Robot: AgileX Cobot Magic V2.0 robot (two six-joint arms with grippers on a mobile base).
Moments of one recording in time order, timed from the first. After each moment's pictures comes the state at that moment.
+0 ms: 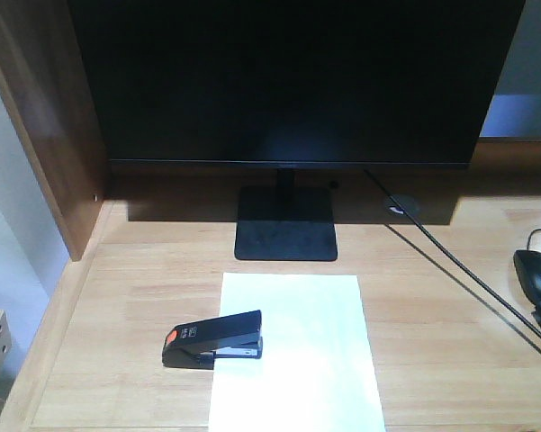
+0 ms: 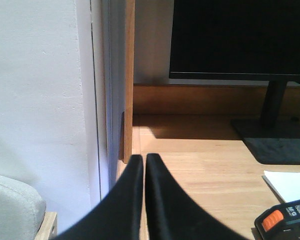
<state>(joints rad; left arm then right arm) -0.02 -0.01 0.02 0.00 0.17 -0.05 0.02 -0.01 0.03 0.04 0.14 -0.04</state>
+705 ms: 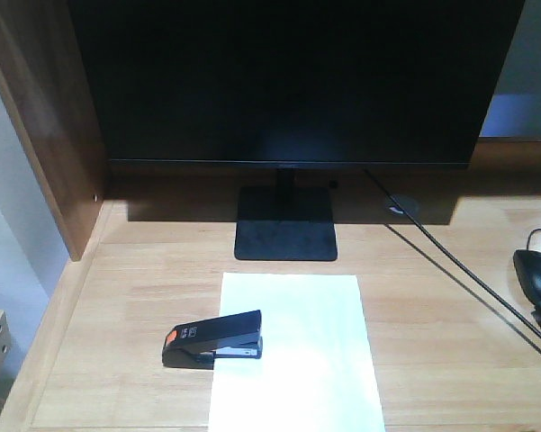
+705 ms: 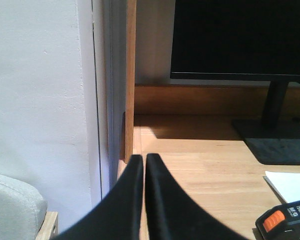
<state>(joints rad) -0.02 -0.01 0.02 0.00 0.17 -0.05 0.02 -0.01 0.03 0.04 0.14 -0.04</state>
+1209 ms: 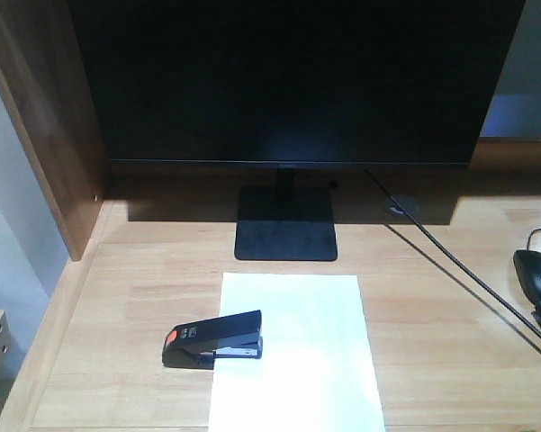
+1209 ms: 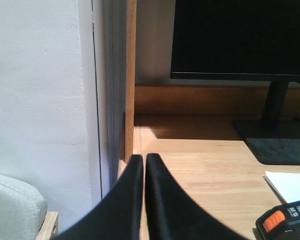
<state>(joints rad) -0.02 -0.01 0.02 0.00 0.17 -0.05 0.02 -0.01 0.03 0.04 0.14 -0.04</state>
